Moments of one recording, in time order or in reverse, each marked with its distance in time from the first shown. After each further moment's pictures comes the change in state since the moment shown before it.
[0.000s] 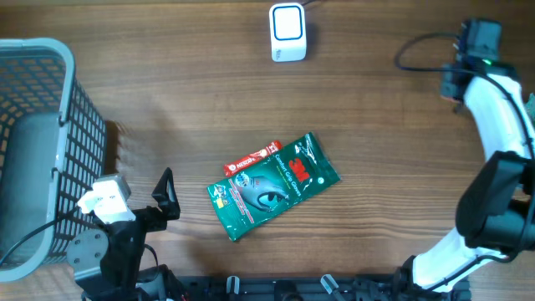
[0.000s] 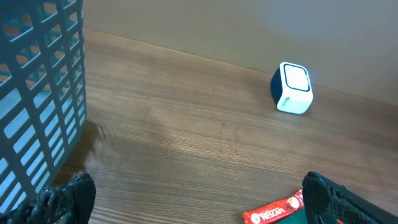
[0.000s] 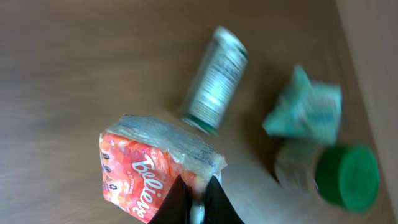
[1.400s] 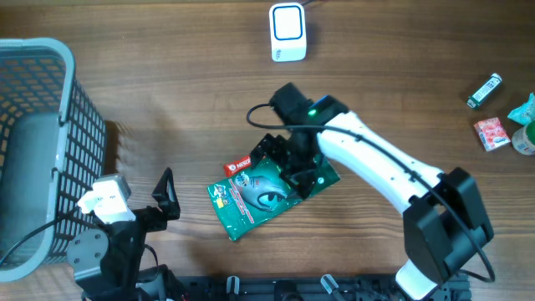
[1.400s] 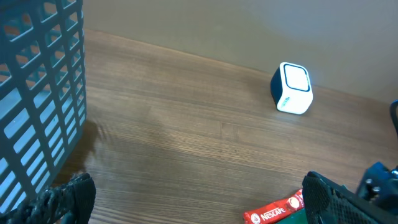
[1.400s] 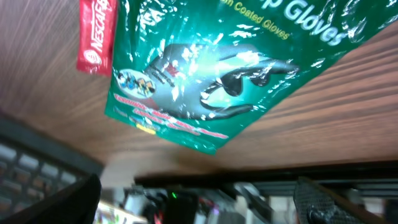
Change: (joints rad) left arm 0.000 0.000 0.000 0.000 0.000 0.000; right arm 0.914 -0.051 -0.064 -0.407 -0.917 1.400
